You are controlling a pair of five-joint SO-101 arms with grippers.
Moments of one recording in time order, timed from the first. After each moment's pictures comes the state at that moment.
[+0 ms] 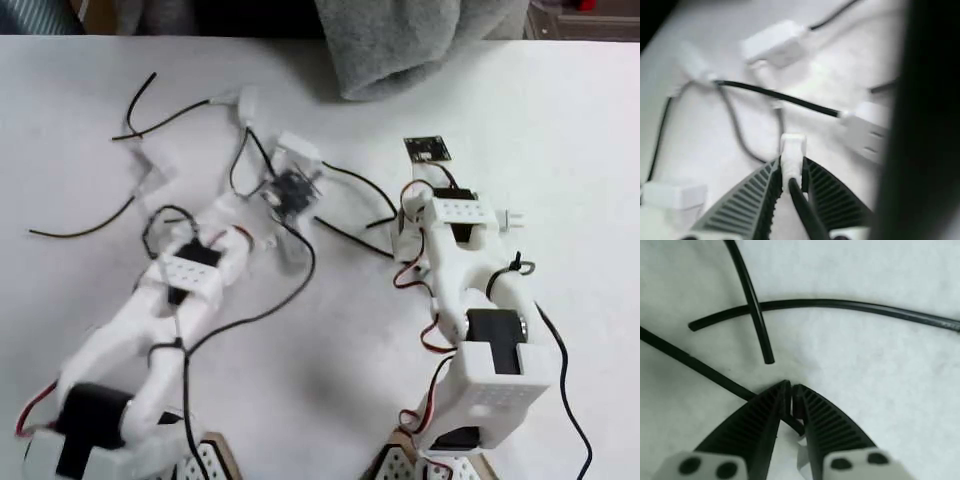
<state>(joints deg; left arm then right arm) 8.5 -15.3 53.9 17.5 -35.1 -1.9 12.0 23.6 52.4 8.8</state>
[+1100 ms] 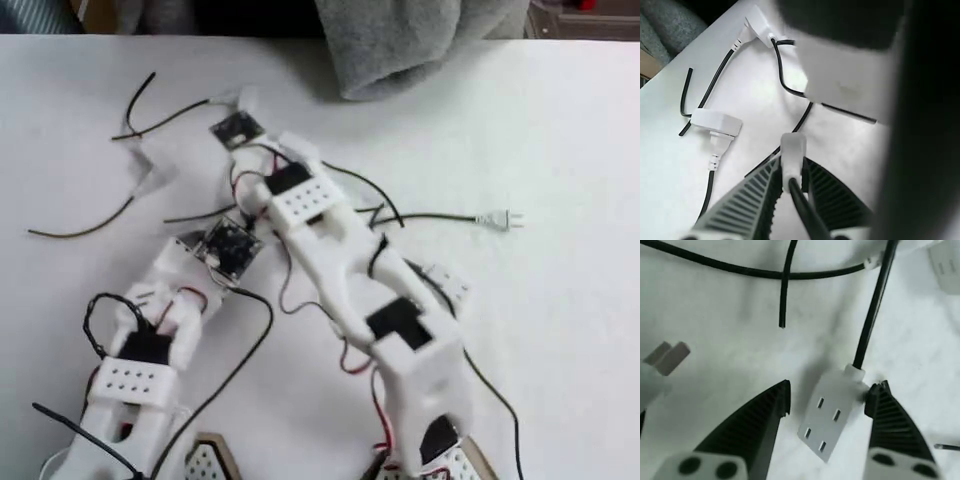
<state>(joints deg) 1.6 -57.3 85.5 19.2 -33.4 -35.5 26.2 -10.1 65.2 4.8</state>
